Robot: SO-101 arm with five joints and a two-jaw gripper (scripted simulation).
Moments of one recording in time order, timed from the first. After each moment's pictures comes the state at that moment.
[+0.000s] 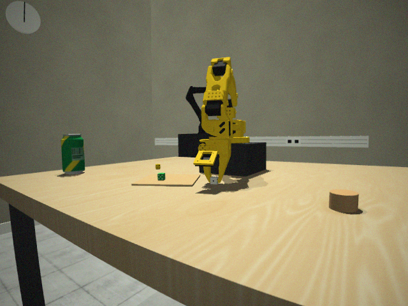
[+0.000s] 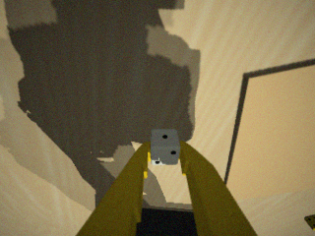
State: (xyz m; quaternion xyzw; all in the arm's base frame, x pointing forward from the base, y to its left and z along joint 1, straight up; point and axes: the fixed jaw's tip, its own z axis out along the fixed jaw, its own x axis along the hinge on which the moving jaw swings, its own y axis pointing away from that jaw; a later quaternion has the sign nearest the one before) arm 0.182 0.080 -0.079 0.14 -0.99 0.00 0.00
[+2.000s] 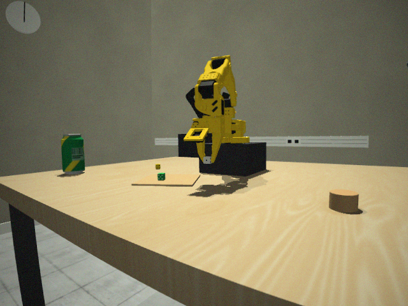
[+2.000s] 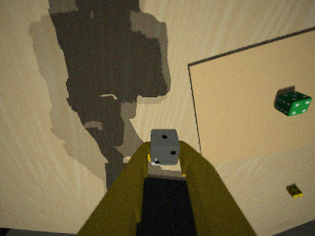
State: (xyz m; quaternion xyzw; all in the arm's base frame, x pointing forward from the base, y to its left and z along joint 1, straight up) arm 0.192 0.069 -0.033 0.11 -0.99 0.00 0.00
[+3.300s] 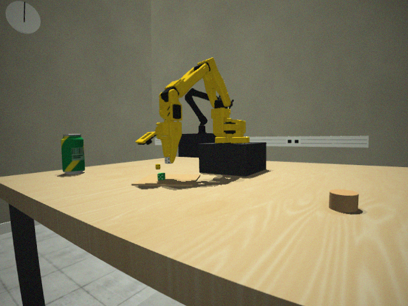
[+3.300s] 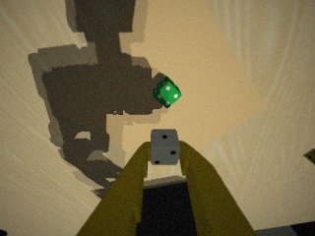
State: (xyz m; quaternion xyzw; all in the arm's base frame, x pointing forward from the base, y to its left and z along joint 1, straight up) arm 0.212 -0.036 -0.037 -0.15 -0.99 0.00 0.00
